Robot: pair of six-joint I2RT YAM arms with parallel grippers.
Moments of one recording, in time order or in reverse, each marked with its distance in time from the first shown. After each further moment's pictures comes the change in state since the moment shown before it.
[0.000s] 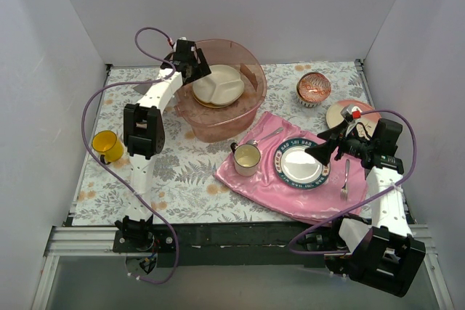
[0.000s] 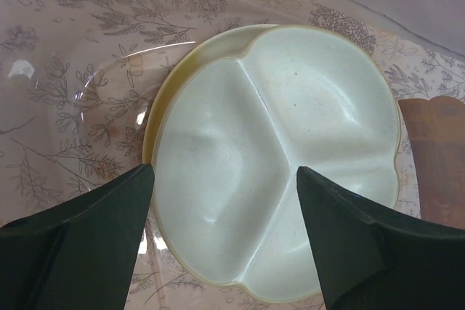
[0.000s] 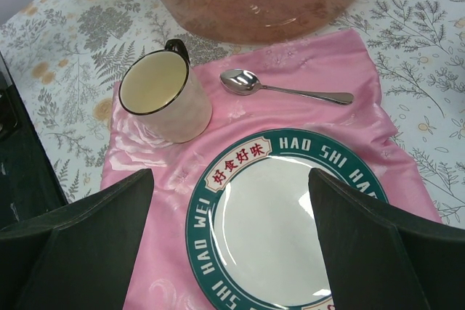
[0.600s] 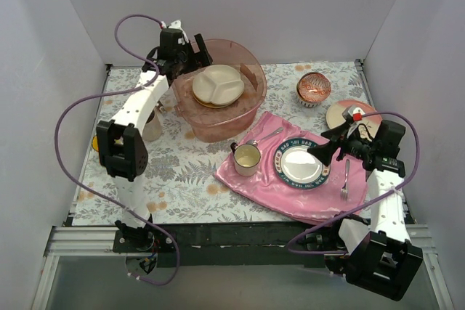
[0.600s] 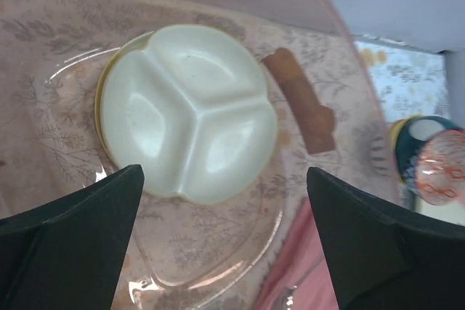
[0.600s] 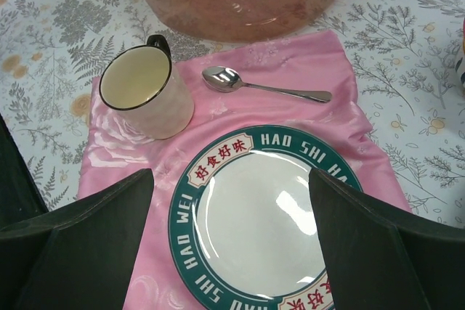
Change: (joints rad) left arm -0.016 -0.338 -0.245 0.085 0.157 0.070; right arm -0.015 -0.029 0.000 -0.023 0.030 -0.057
